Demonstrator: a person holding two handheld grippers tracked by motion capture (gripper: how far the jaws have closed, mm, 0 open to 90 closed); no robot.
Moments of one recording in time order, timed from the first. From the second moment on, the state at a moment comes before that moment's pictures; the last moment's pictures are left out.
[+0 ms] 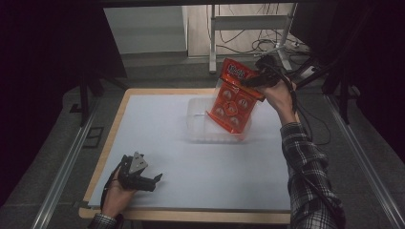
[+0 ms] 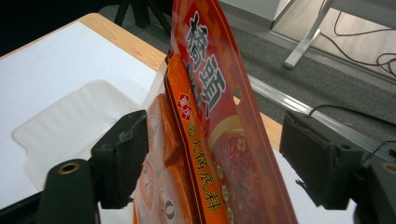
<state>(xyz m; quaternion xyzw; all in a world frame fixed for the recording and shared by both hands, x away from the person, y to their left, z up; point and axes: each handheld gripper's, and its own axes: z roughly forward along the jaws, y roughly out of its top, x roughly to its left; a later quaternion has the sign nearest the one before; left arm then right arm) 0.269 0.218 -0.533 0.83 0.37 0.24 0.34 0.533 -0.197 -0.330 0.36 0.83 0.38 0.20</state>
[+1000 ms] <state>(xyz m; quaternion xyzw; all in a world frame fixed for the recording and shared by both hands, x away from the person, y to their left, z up) 0.269 0.218 -0.532 0.83 0.37 0.24 0.35 0.496 -0.227 -0.310 0.35 0.81 0.41 0.21</state>
